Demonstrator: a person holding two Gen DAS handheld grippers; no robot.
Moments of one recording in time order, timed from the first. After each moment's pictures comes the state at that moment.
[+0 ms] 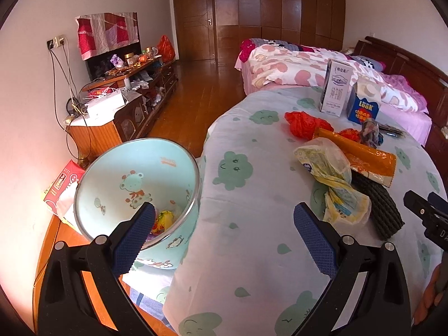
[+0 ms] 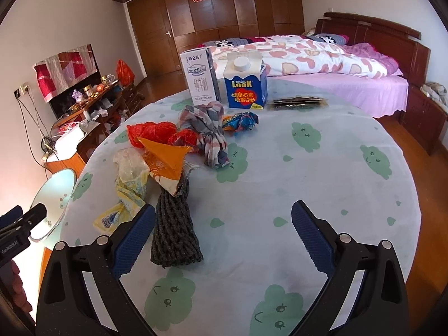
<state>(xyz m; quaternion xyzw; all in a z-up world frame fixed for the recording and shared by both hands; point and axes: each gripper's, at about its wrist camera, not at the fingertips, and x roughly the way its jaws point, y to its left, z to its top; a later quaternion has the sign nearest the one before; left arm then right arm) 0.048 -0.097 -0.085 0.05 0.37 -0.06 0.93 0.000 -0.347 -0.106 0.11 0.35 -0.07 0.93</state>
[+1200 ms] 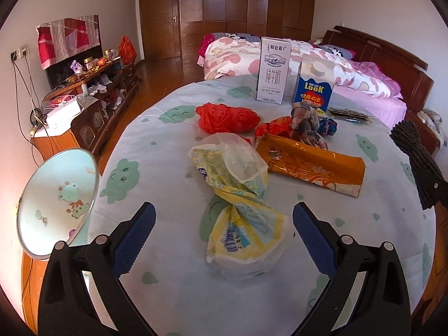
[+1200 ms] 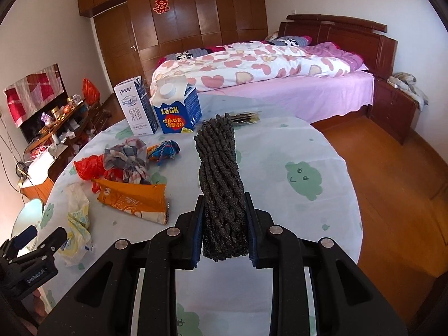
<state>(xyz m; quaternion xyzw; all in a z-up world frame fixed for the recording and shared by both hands) 0.064 -0.212 -0.108 0.05 0.38 -0.14 0.91 -0.028 -0.431 -0.089 0.14 0.32 -0.18 0.92</state>
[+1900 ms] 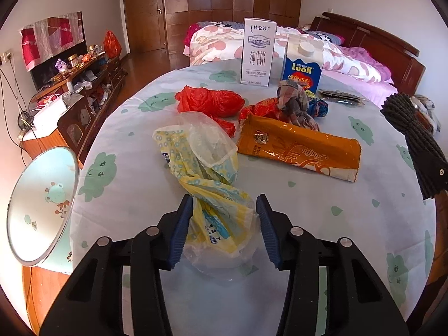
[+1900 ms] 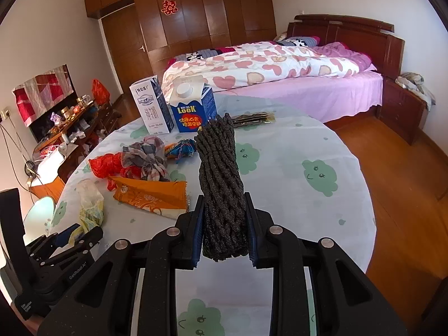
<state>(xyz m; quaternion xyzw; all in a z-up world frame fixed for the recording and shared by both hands) 0.069 -0.214 -0.118 0.07 0.40 -0.17 0.90 -0.028 -0.417 -0.081 0.14 0.31 -0.15 0.93</state>
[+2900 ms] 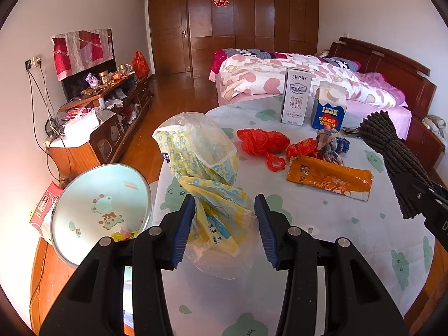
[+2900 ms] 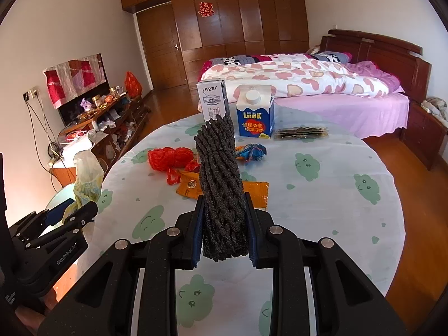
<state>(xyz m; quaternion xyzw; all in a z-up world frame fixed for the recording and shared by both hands) 0.045 -0.142 -0.066 0.06 0.33 -0.12 0.93 -0.017 -0.332 -0.057 0.10 0.30 -0.08 0.95</state>
